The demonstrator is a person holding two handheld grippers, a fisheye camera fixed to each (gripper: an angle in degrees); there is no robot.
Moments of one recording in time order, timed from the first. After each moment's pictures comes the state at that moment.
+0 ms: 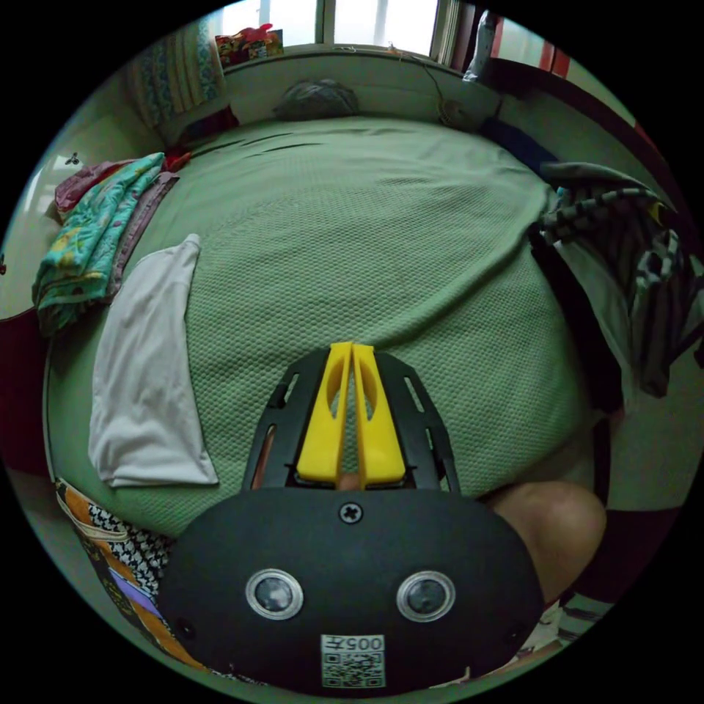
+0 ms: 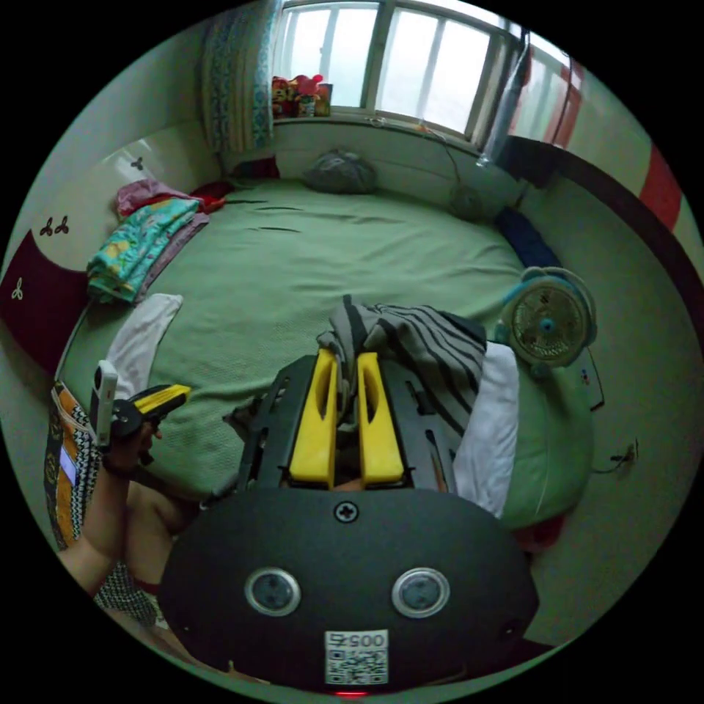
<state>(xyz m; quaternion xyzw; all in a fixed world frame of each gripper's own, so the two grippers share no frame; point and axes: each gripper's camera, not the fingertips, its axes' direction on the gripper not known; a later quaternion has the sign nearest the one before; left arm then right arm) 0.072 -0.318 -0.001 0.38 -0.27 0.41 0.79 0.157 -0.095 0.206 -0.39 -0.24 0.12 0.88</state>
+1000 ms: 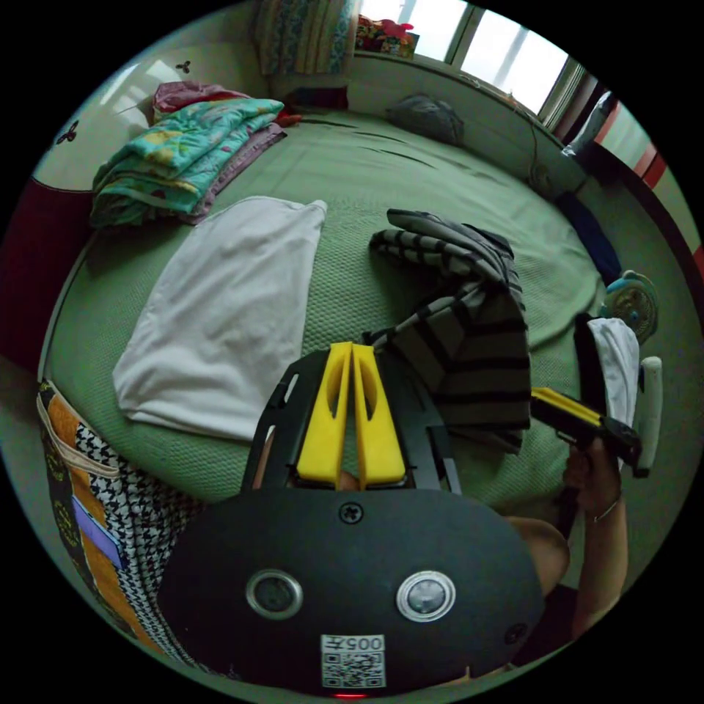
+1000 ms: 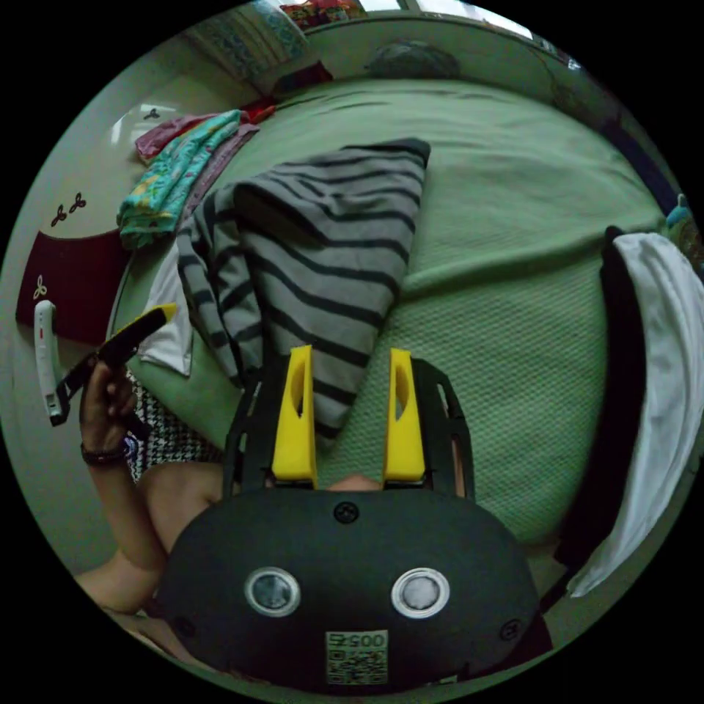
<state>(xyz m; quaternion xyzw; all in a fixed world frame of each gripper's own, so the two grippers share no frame) -0.045 -0.338 -0.139 0.44 -0.20 0.27 0.83 -0.072 0.036 0.269 -0.53 -0.39 0.16 0.74</state>
